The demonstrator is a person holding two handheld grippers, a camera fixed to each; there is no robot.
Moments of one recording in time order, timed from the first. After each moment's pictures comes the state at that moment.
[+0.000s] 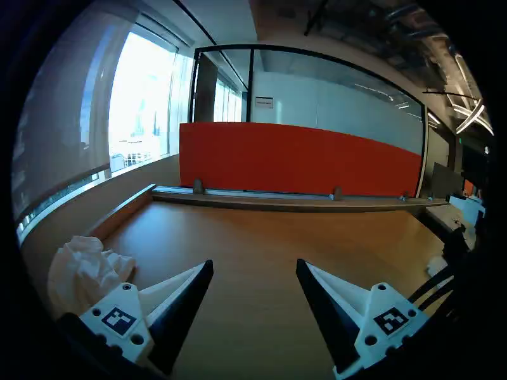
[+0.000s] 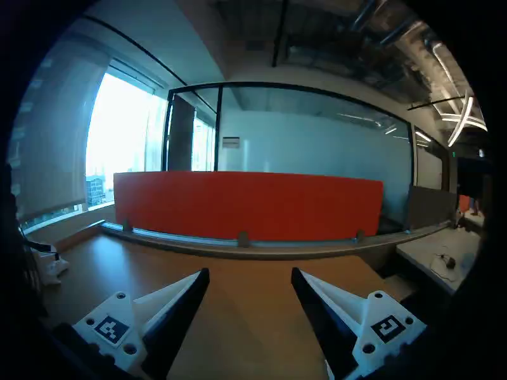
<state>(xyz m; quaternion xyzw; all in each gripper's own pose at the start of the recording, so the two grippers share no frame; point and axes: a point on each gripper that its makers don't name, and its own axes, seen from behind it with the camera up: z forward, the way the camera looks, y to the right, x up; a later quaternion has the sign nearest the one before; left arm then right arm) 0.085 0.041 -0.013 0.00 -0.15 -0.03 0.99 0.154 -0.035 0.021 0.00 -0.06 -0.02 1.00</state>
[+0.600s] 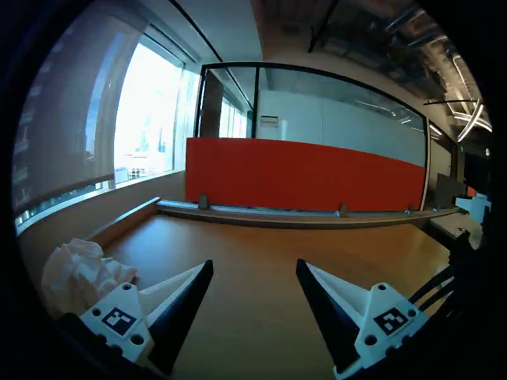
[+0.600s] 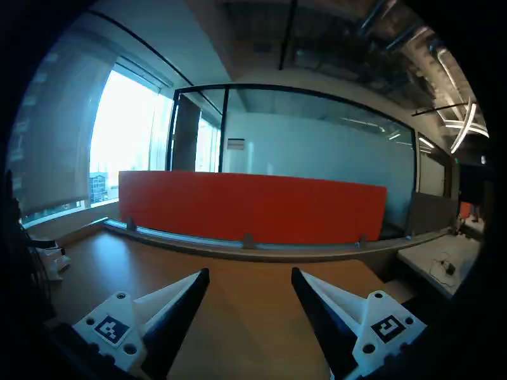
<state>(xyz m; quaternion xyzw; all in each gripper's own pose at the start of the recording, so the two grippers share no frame) 0.081 0.027 0.000 0.01 -0.09 -0.04 1.00 0.159 -0.055 0.015 0.01 -0.06 -0.03 1.00</state>
